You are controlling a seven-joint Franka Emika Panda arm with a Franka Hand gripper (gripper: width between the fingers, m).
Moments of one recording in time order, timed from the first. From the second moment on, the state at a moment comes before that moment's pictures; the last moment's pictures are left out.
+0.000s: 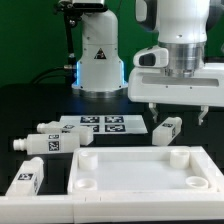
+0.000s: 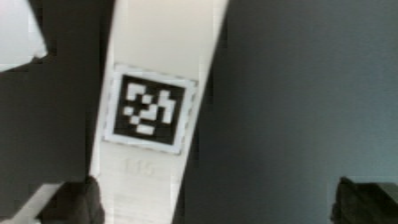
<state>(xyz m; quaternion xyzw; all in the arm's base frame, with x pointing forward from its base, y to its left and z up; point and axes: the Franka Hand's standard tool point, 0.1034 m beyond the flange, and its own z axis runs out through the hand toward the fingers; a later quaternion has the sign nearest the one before) 0.432 0.141 0.039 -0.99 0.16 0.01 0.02</state>
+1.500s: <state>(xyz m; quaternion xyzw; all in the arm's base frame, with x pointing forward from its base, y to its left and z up) 0.467 0.099 0.044 -0.85 0.30 0.41 0.16</state>
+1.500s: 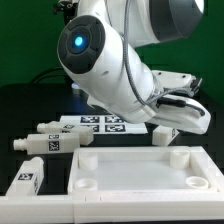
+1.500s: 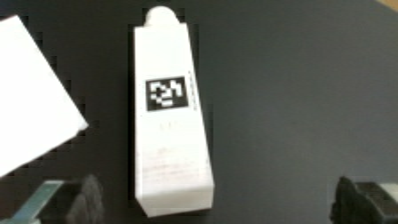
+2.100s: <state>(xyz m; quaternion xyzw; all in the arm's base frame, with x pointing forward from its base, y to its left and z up) 0.457 0.103 0.032 -0.81 0.35 0.43 0.19</state>
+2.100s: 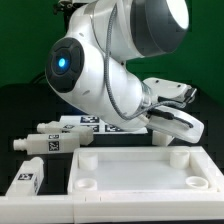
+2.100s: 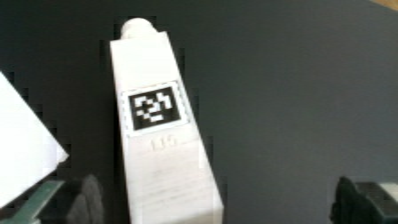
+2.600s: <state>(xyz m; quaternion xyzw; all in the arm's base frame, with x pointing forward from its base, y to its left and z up) 0.432 0.112 0.012 -0.78 0.39 0.45 0.22</state>
